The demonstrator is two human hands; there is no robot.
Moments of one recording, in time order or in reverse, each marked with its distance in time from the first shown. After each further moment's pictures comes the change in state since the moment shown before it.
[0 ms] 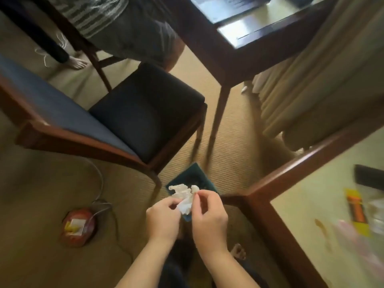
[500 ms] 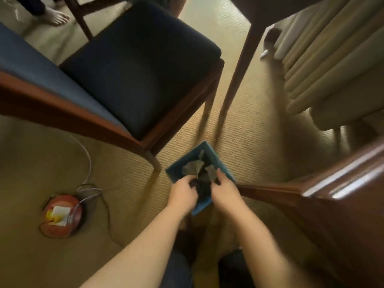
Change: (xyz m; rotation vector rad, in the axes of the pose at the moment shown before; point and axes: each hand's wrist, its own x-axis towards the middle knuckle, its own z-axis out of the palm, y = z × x) left_hand 0.151 -0.127 0.117 0.291 -0.324 -0.023; right_hand 0.109 0.174 0.074 -0.307 -0.444 0.520
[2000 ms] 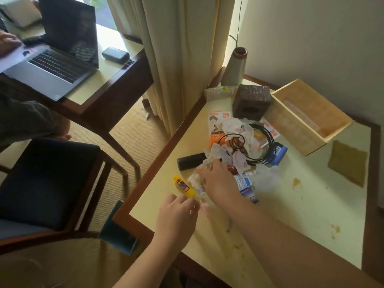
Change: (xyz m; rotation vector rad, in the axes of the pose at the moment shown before) left_hand -0.357 0.345 0.103 0.622 0.099 1.047; right_hand -0.276 0.071 -0.430 -0.615 0.564 -0.233
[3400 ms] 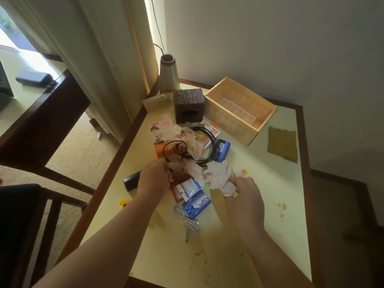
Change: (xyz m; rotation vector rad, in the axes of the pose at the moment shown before) left_hand 0.164 0.066 0.036 -0.037 -0.120 -0.095; right_hand -0.129 0.117 -0.035 0.544 0.479 0.643
